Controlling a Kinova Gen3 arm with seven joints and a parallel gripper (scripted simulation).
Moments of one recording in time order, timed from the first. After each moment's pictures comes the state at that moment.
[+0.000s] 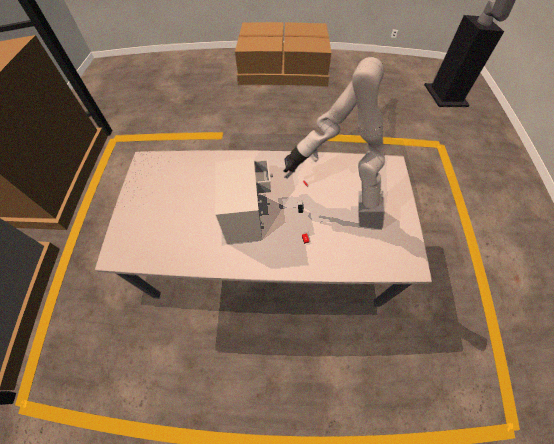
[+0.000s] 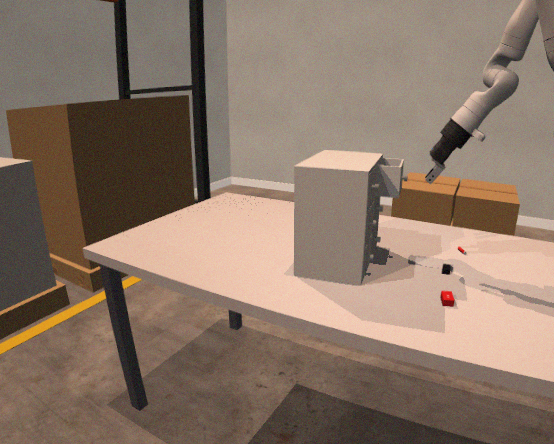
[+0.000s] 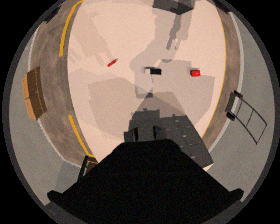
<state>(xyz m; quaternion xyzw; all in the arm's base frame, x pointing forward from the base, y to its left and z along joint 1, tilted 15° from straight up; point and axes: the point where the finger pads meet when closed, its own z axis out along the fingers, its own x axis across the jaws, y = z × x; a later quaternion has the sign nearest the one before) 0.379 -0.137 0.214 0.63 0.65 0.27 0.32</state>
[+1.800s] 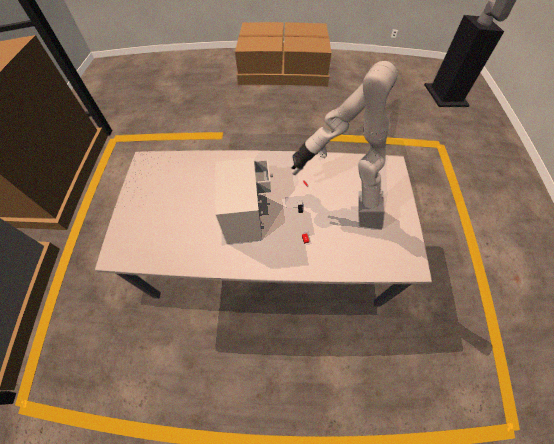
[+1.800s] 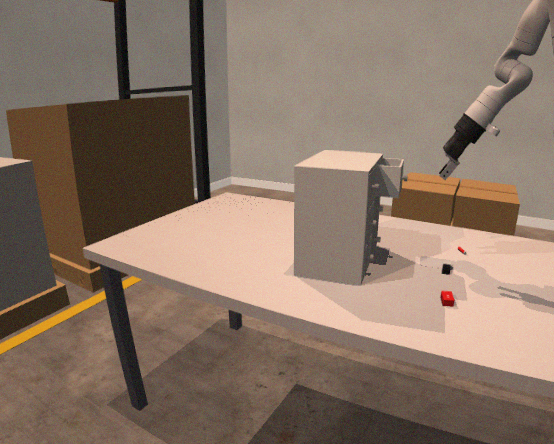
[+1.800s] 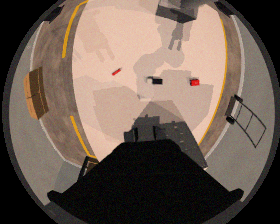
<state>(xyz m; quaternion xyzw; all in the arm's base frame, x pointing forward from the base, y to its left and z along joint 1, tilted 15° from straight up) 0.337 -0.138 0.220 0.63 0.66 0.26 0.32</state>
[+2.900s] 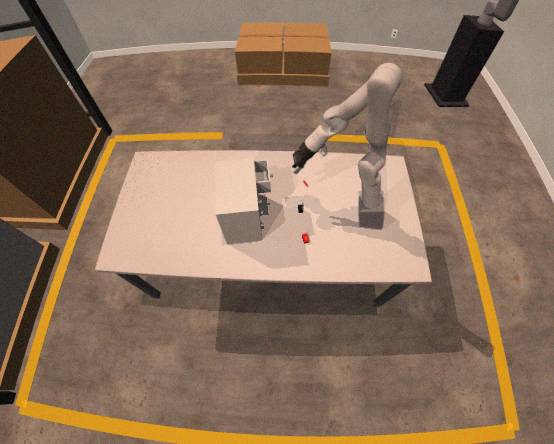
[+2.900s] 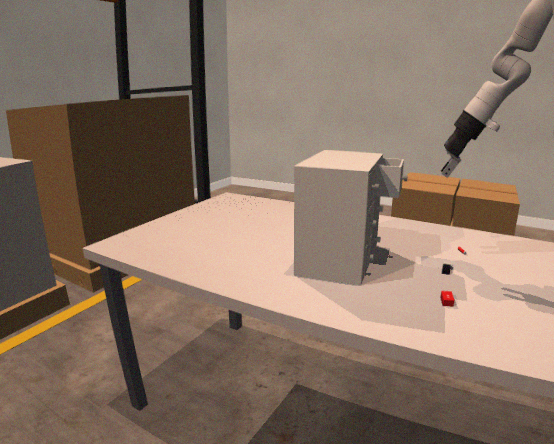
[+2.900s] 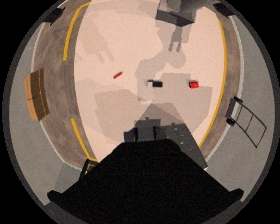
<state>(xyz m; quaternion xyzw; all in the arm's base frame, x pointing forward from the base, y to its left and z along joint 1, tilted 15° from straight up) 0.331 -0.139 0.226 0.64 0.66 0.25 0.30</state>
